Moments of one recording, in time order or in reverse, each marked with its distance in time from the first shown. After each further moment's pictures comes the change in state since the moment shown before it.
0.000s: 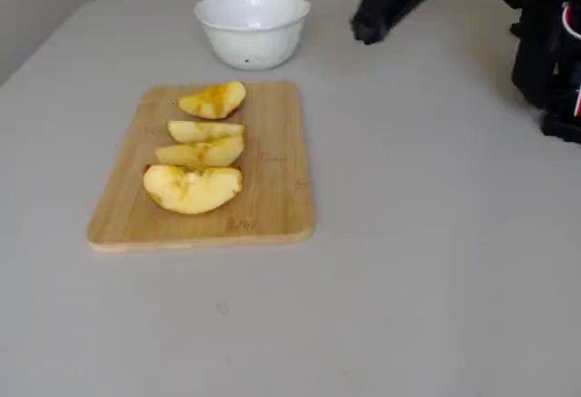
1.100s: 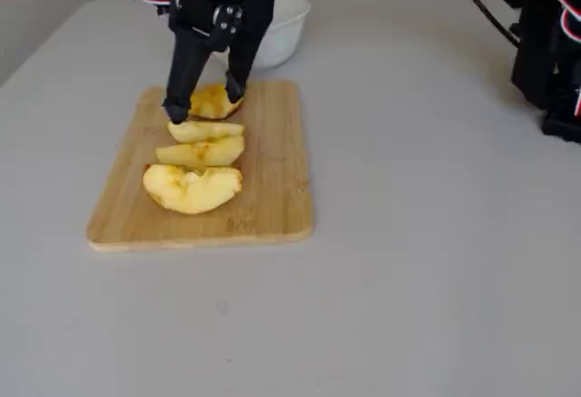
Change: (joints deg) arm 1.1 -83.5 -92.2 24.3 -6.9
